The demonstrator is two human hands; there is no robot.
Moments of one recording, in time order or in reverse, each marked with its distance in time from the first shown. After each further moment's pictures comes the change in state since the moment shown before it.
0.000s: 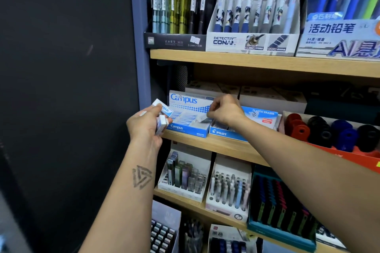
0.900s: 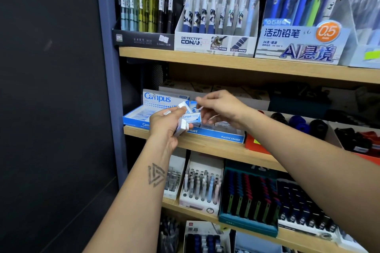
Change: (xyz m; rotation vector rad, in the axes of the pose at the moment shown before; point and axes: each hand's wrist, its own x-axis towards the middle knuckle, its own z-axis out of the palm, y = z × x) left_hand -0.052 -0.051 0.066 0.147 -0.274 -0.091; right_hand -0.044 0.019 -0.076 0.541 -0.339 0.048
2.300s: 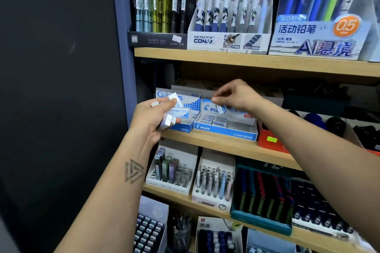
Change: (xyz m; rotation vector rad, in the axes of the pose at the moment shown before) left_hand -0.011 0.045 -0.050 0.110 0.003 0.086; right_hand 0.009 -0.012 -0.014 -0.440 0.146 -0.243
